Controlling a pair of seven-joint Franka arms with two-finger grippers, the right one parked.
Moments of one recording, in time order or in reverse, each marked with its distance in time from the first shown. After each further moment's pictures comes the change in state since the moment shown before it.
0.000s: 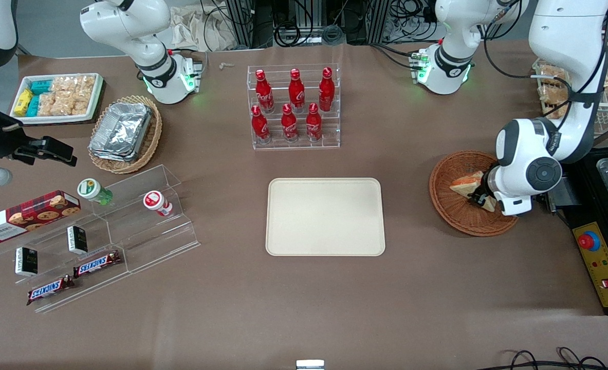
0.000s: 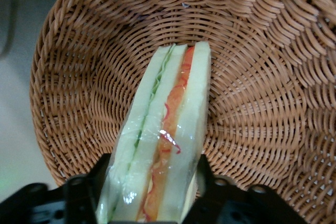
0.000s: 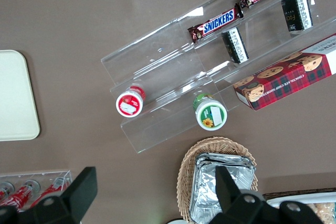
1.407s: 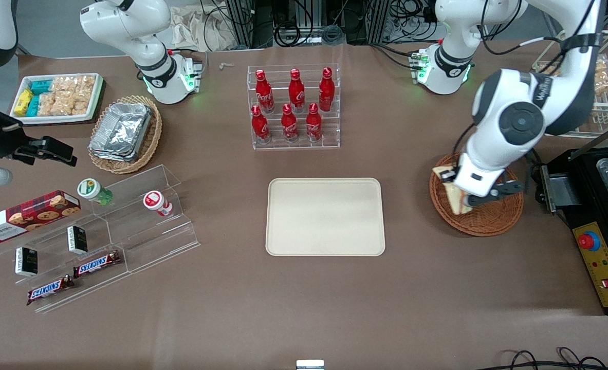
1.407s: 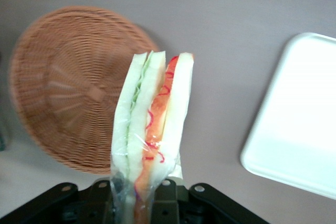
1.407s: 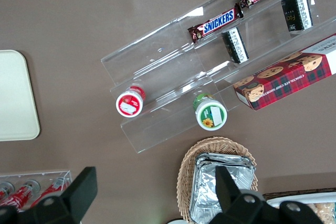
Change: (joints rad) arm -0.012 -0.203 -0.299 0.209 -0.043 -0.241 0.505
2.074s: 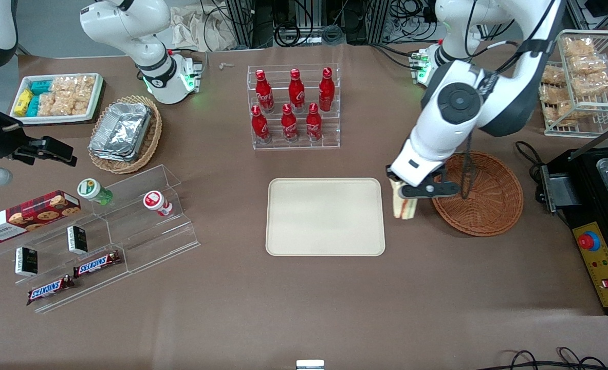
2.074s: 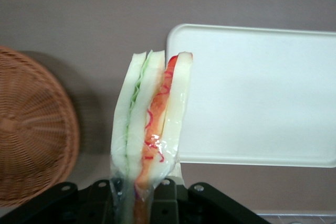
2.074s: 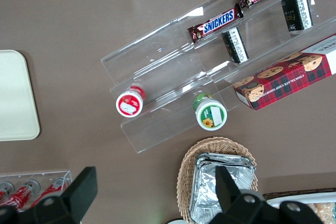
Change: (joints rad) arm -0.003 0.094 -0.188 0.073 -0.012 0.126 0.023
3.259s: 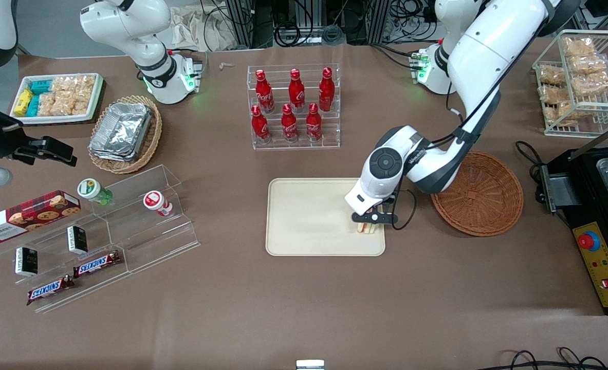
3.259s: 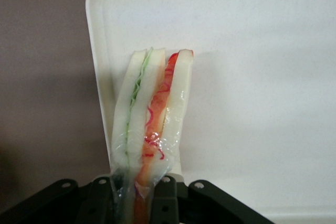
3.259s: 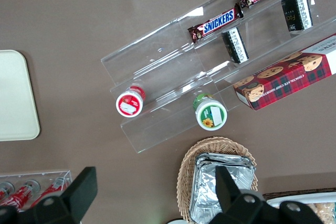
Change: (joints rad) arm -0.080 0.427 -0.019 0.074 0.309 0.197 -0.170
